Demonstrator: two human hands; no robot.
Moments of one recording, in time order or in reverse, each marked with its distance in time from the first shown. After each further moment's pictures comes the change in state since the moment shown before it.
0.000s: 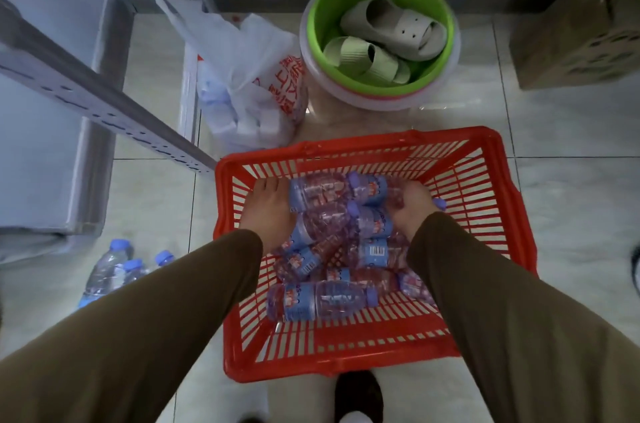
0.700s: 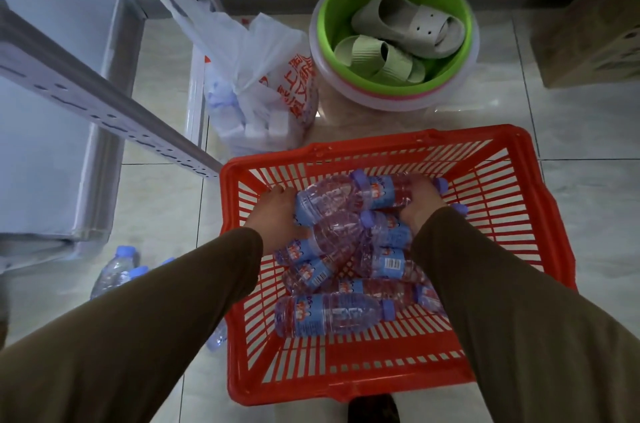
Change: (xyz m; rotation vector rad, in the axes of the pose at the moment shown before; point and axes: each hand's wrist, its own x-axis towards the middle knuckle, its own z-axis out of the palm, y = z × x) left_hand 0.016 -0.012 0.002 -0.115 -0.192 -0.054; right_hand 0.110 0.019 -0.008 0.043 0.016 0.047
